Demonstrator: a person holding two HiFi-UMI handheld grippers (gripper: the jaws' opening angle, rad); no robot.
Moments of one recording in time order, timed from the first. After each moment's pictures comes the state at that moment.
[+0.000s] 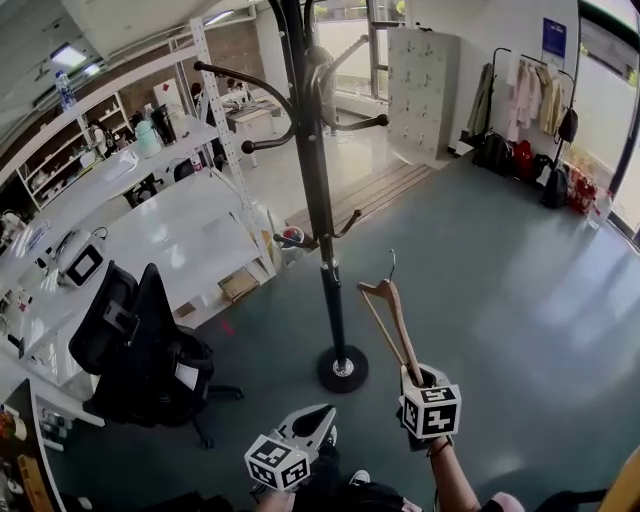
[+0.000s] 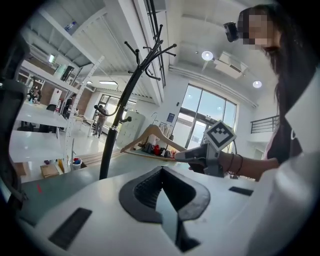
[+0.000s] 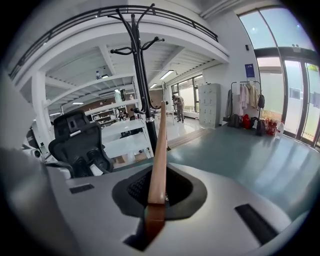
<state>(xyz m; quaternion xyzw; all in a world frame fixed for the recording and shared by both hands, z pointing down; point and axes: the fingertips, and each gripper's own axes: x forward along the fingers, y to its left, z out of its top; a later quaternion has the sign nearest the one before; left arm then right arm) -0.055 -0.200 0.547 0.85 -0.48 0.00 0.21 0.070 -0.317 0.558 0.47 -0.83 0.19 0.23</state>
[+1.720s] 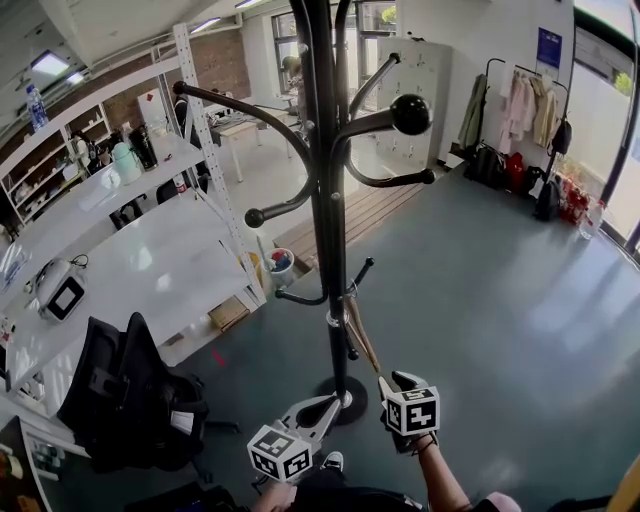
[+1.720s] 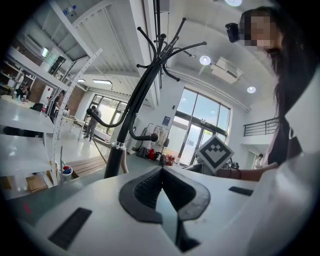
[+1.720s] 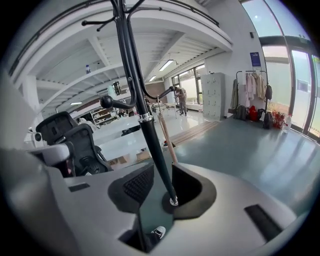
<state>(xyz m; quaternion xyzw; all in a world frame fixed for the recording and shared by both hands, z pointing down) -0.122 -0.371 0.523 0.88 -0.44 -0.02 0.20 -0.030 -0.455 0.592 0.44 -0.83 0.23 0.26</state>
